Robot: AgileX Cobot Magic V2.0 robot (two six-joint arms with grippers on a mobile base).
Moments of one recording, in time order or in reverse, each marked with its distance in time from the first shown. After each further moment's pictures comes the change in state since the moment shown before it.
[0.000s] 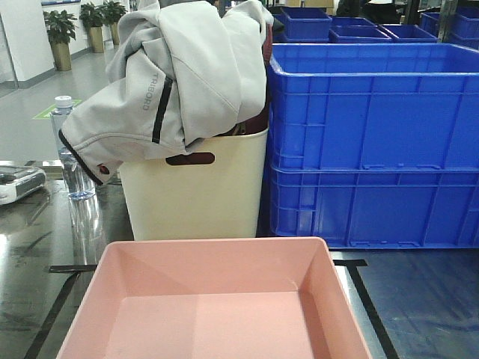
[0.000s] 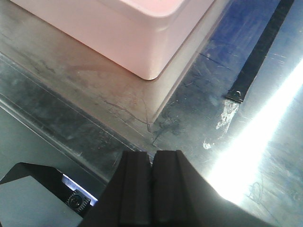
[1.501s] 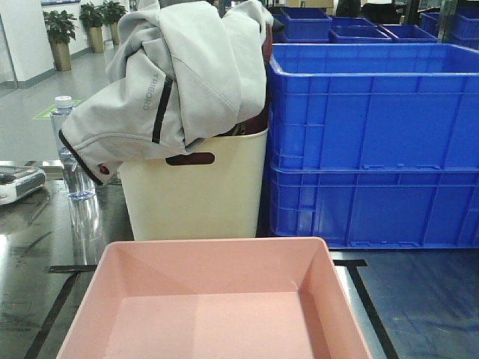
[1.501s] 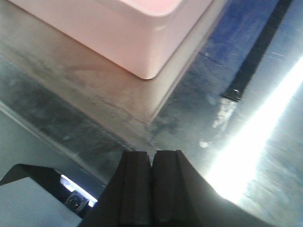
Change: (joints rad) left arm 0.007 0.000 0.073 0.091 -0.208 -0.158; right arm -0.033 -0.003 0.000 0.001 0.001 -0.003
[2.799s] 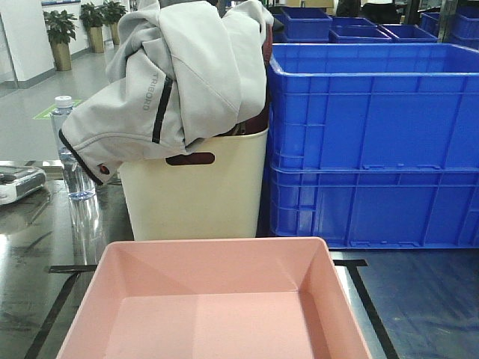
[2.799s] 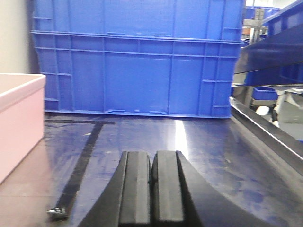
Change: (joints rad) left arm 0.000 0.000 0.000 0.000 0.000 0.000; right arm -0.721 -0.559 0.644 0.048 -0.945 -0.105
